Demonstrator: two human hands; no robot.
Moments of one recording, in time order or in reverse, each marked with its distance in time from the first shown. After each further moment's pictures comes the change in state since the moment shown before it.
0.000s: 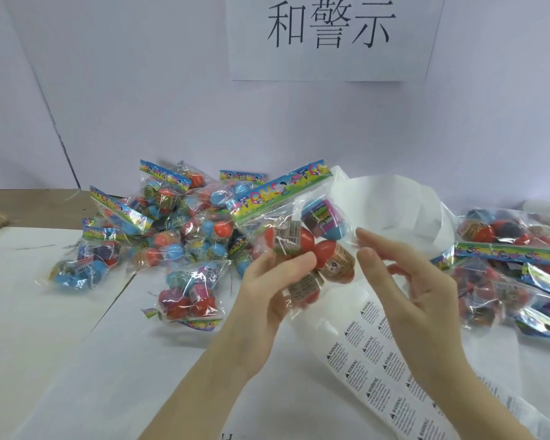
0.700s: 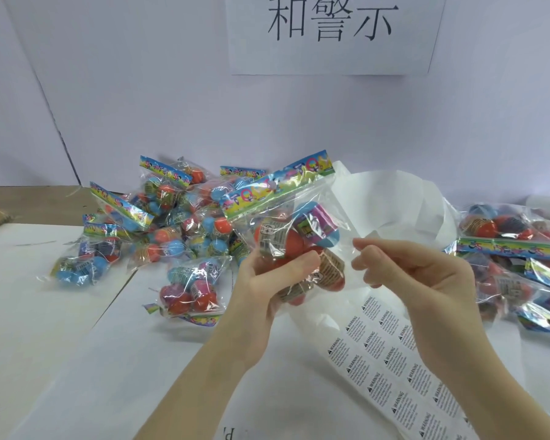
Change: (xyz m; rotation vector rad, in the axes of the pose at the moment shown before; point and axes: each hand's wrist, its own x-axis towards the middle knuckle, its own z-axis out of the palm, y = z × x) left_hand 0.000 0.001 -0.004 0.091 0.049 0.042; right_hand 0.006 -0.010 -0.010 0.298 -0.151 0.176
